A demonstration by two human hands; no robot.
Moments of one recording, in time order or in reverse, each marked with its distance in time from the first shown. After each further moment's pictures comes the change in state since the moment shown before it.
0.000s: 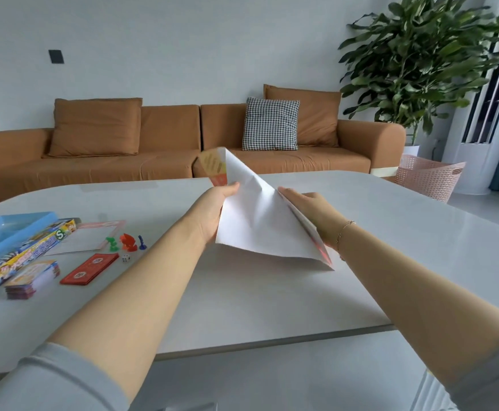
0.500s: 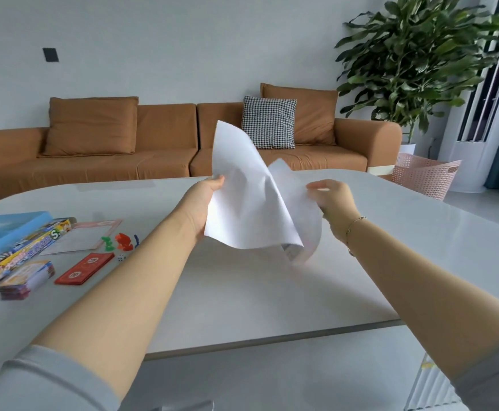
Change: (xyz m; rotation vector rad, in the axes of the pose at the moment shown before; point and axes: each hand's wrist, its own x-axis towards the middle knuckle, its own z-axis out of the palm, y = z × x) left_hand -0.006 0.006 -0.006 0.095 0.079 0.147; right_hand 0.014 0.014 -0.025 0.191 0.271 -0.120
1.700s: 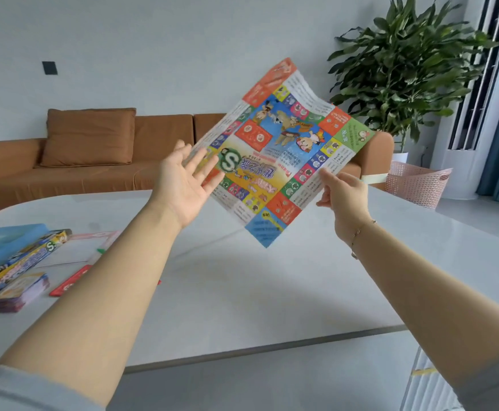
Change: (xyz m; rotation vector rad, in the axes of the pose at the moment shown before) left_hand 0.012 0.042 -0.002 -0.579 -0.088 0.213; right_hand 0.003 -0.021 -0.023 0.287 0.163 -0.127
